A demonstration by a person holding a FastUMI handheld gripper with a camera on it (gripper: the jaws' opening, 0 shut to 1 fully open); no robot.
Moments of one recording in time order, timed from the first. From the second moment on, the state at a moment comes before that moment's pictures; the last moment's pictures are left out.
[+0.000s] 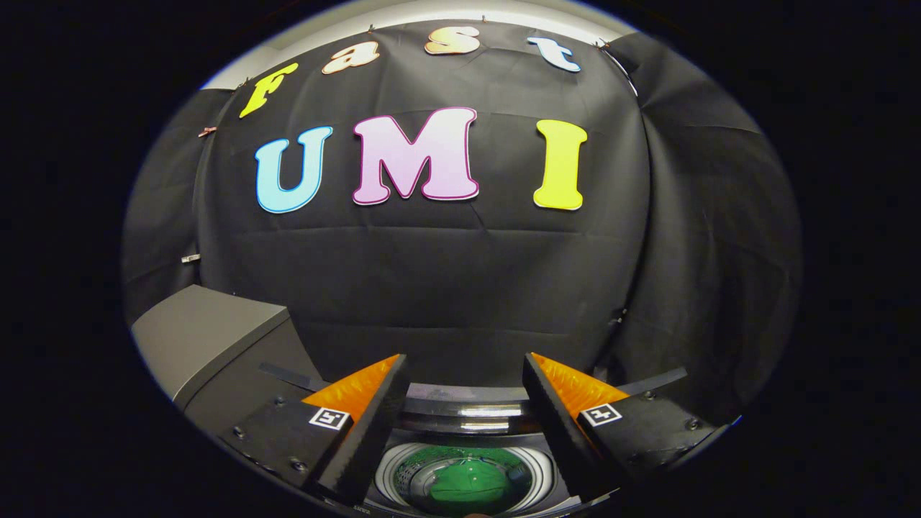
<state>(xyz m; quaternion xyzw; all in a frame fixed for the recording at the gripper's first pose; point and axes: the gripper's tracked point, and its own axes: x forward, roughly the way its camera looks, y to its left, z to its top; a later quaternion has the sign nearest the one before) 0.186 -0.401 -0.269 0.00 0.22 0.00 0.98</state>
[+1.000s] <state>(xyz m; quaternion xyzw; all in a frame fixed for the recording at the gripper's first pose) 0.155 -0.372 -0.281 0.06 0.31 -0.01 0.95</state>
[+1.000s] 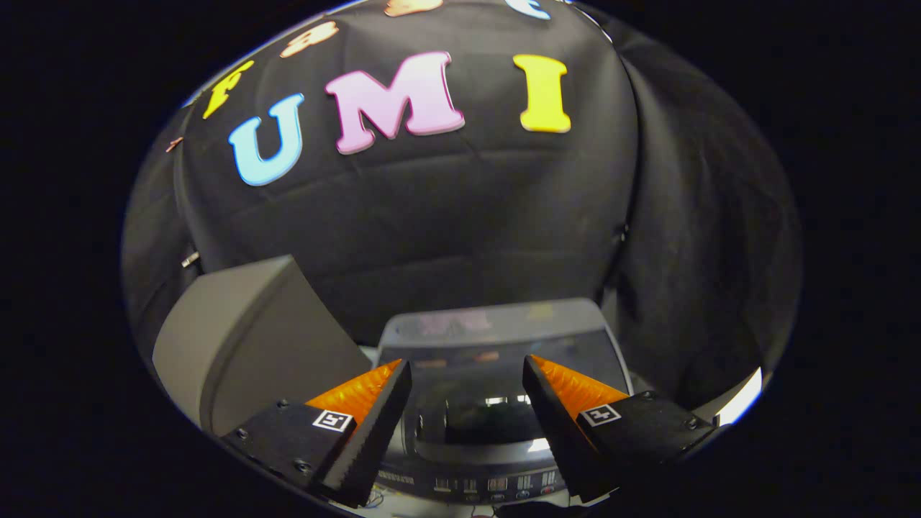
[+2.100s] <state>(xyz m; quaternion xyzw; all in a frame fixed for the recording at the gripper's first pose) 0.184 -0.288 -0.078 -0.02 0.08 0.01 1.00</state>
